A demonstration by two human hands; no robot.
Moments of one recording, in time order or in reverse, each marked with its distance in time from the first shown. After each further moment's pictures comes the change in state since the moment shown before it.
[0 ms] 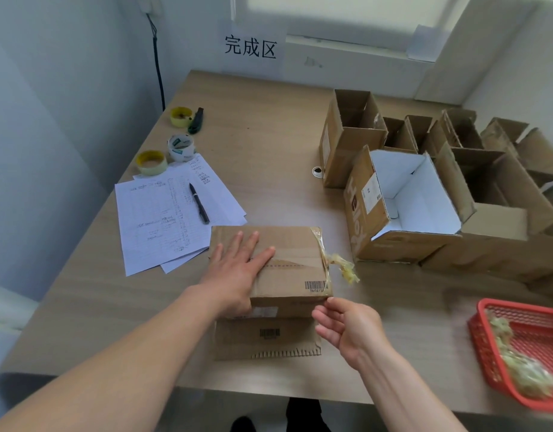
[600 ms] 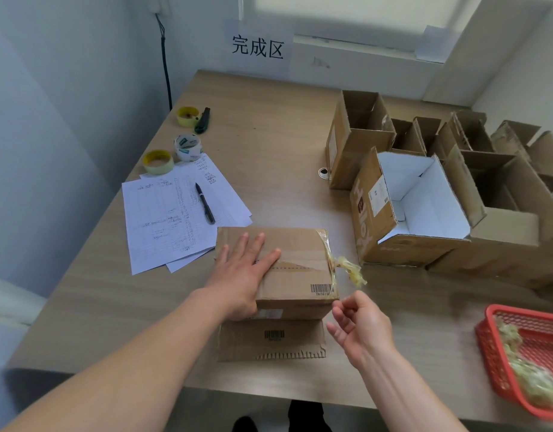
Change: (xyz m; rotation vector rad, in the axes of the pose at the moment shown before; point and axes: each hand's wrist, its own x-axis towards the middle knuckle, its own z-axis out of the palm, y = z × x) left_hand -0.004 0.003 -0.002 0.004 0.009 0.002; right_hand -0.004 -0.003 0.005 0.148 0.114 -0.037
